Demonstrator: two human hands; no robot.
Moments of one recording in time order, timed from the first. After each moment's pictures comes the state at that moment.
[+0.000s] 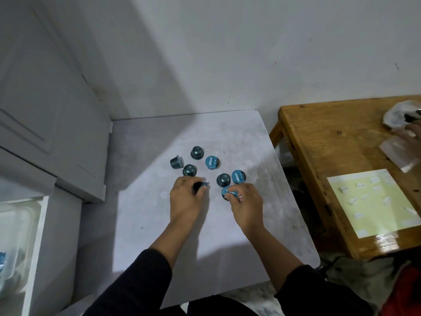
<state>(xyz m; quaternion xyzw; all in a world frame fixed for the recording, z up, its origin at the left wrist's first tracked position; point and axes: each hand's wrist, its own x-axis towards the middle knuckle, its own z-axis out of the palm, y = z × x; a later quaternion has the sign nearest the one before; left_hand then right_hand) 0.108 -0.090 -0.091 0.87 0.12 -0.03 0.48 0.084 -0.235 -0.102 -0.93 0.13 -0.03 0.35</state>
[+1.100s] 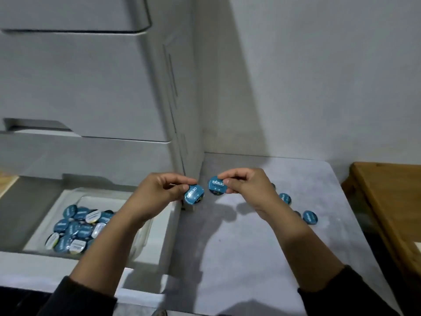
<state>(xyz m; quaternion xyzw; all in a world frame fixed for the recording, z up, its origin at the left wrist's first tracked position) 0.048 0.136 0.080 0.79 0.06 -0.04 0.61 0.102 -0.073 0.077 -0.75 -0.08 0.16 0.64</state>
